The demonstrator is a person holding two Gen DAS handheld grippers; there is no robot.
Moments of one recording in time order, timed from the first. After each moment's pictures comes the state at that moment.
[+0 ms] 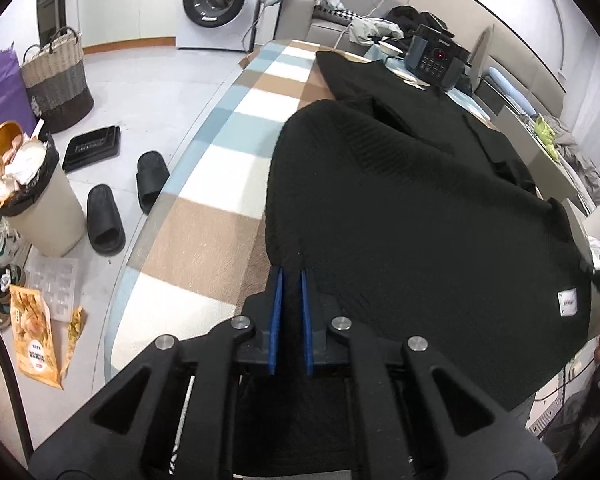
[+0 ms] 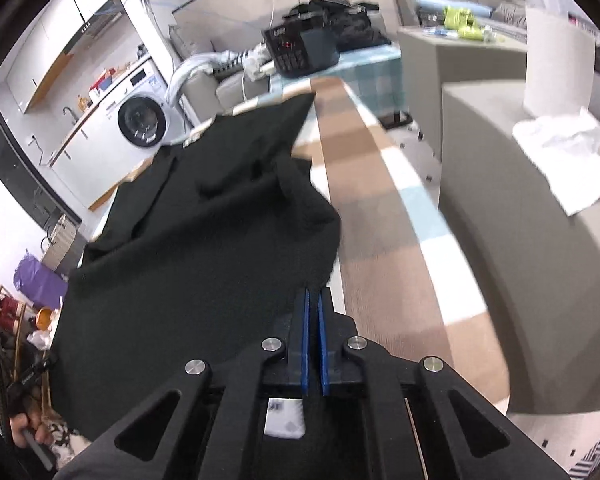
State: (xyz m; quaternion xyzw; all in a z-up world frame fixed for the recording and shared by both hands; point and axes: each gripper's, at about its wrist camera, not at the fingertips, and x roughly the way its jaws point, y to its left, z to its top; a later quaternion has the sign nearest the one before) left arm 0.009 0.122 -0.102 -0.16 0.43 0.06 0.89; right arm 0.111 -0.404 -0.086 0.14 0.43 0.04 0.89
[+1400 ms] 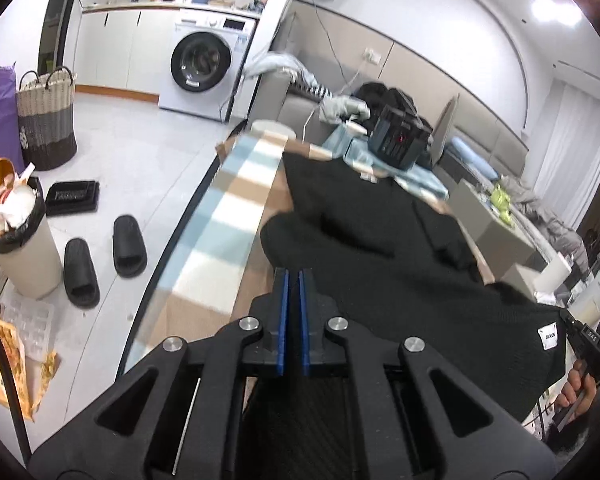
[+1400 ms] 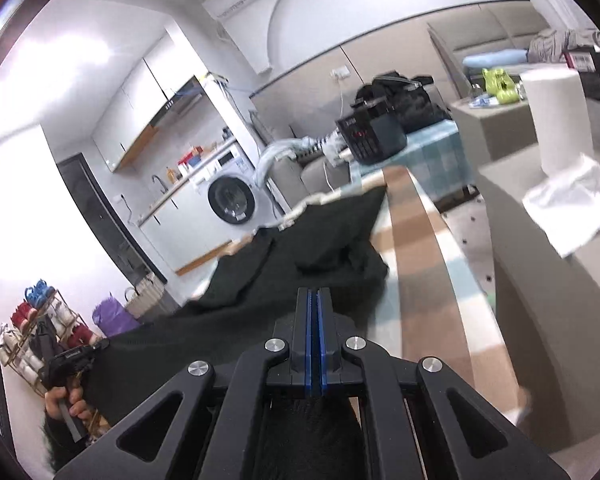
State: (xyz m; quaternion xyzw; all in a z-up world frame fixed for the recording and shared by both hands) left arm -0.015 0.139 -0.011 -0.19 0.28 0.01 0.94; right arm 0.043 -0.425 -0.034 0.22 0.23 0.16 0.93
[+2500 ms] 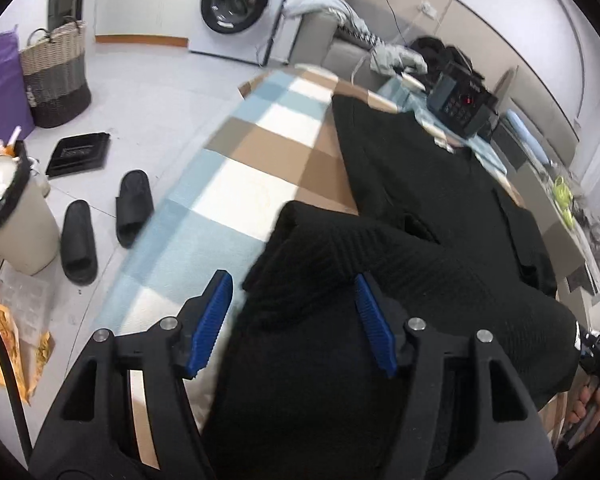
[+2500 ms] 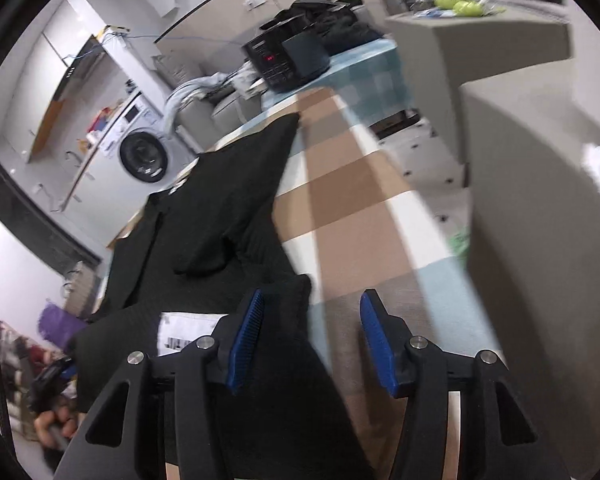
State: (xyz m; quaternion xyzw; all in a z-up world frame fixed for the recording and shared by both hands) left arm 0.185 0.150 -0.114 -0.20 0.40 0.08 0.89; right arm 0.212 -0.437 -0.108 0.23 0.41 0.06 0.88
